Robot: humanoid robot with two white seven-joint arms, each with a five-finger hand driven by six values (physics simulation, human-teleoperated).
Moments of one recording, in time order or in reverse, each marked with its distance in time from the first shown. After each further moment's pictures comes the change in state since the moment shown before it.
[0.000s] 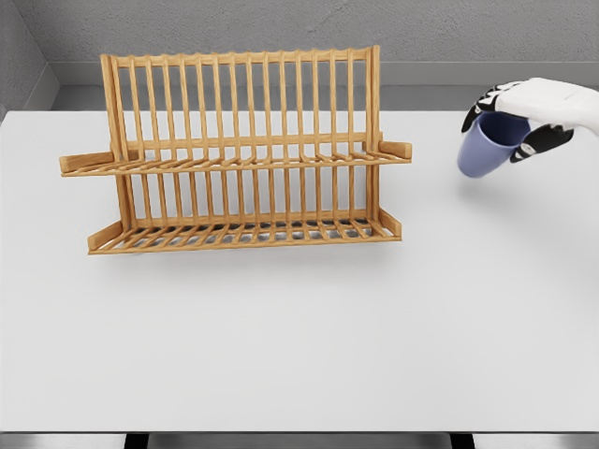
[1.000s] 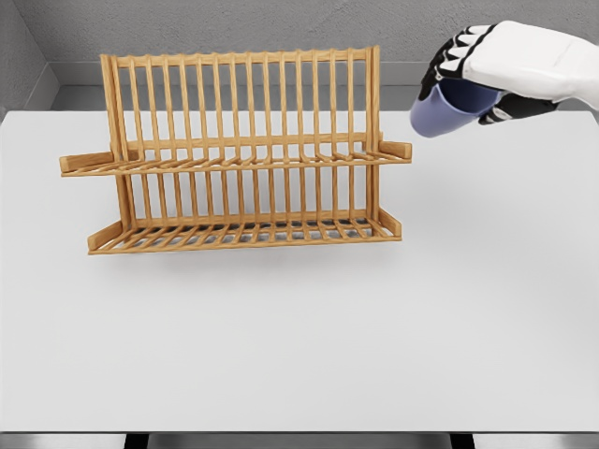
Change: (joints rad) left arm 0.000 0.000 0.000 0.000 0.000 0.000 0.000; right arm -0.006 -0.026 -0.118 -0.363 0.001 -0.006 0.000
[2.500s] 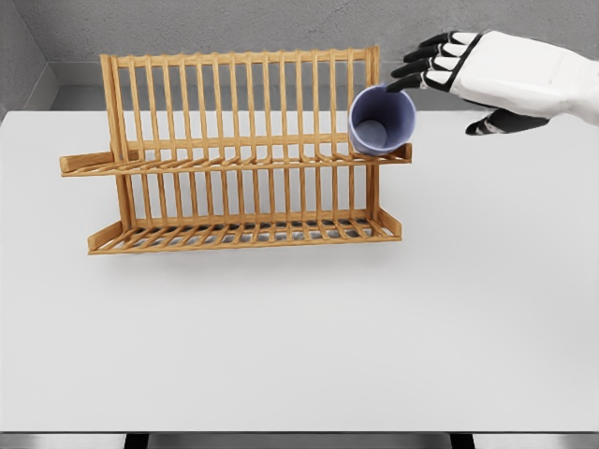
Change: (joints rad) left arm 0.000 0.000 0.000 0.000 0.000 0.000 0.000; right arm 0.128 0.033 -0.134 -0.019 -0.007 -0.111 -0.001
